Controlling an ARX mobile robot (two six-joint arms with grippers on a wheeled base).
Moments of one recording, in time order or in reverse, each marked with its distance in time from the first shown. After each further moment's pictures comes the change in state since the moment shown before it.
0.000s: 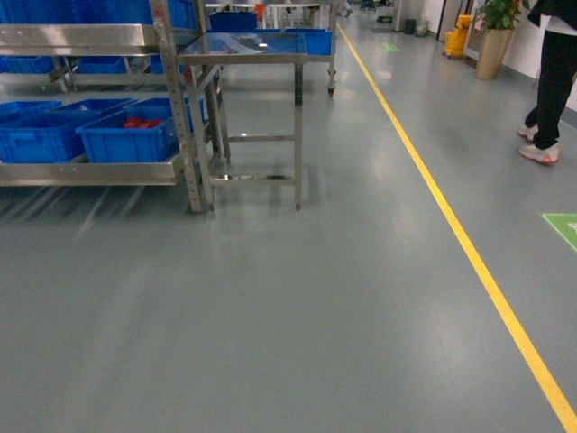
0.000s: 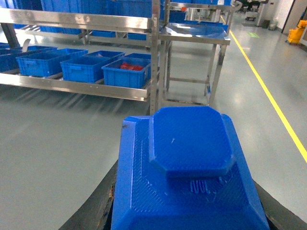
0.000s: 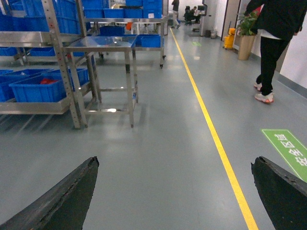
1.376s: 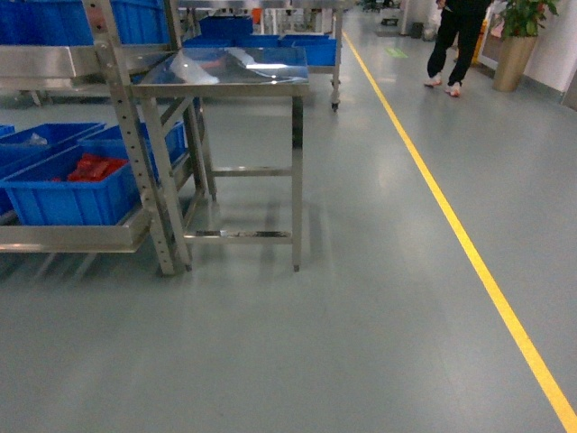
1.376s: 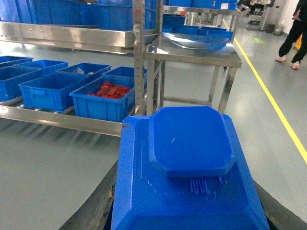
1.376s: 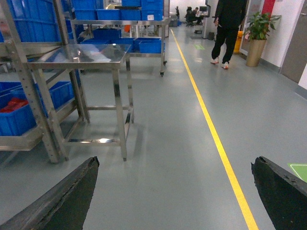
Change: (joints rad) left arm 0.000 0.000 0.000 0.004 0.000 0.000; right arm 0.000 0.000 0.000 0.004 0.000 0.000
